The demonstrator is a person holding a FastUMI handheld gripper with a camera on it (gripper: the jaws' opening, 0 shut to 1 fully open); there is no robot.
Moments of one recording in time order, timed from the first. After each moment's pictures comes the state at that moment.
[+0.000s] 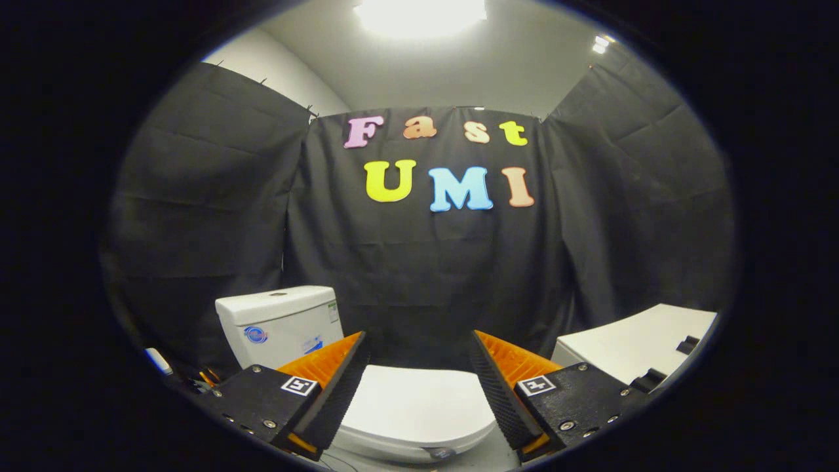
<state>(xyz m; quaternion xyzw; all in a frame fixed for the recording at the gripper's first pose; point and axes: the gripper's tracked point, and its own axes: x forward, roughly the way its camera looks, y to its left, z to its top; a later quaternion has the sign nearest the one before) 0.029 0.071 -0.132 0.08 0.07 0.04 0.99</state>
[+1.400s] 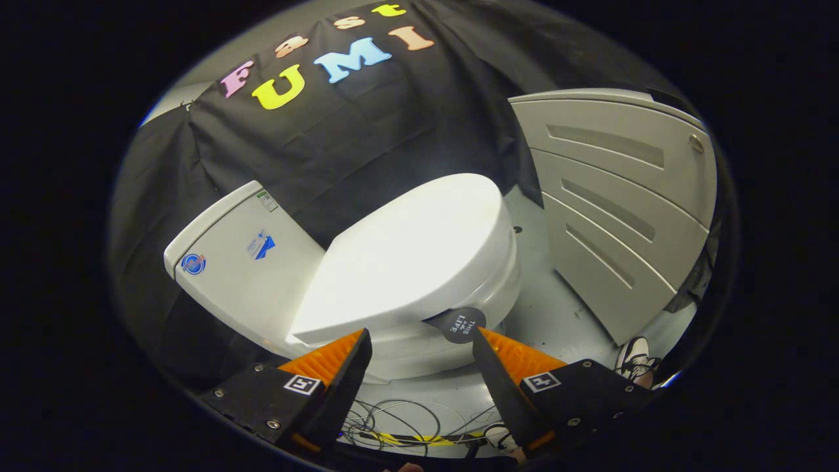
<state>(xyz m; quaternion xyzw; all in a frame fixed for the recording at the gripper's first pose) -0.029 0.081 -0.399 0.32 0.35 -0.02 0.88</state>
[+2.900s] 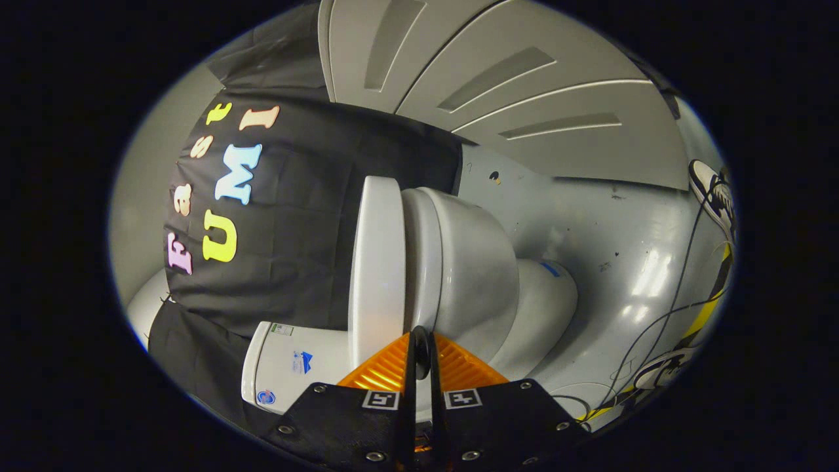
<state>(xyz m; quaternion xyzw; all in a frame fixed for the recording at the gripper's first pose) 0.006 0.063 -0.475 0.64 0.24 -0.09 0.72</state>
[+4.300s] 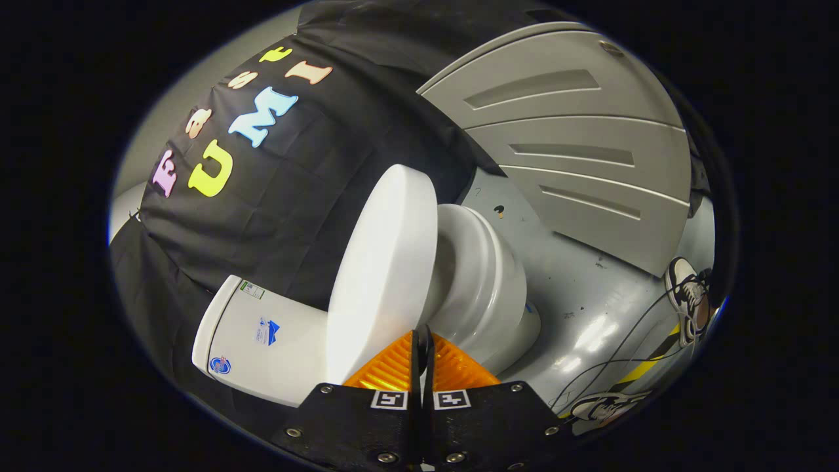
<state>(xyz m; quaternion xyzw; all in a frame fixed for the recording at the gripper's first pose) 0.011 0.066 -0.405 0.47 0.31 -0.12 0.82</state>
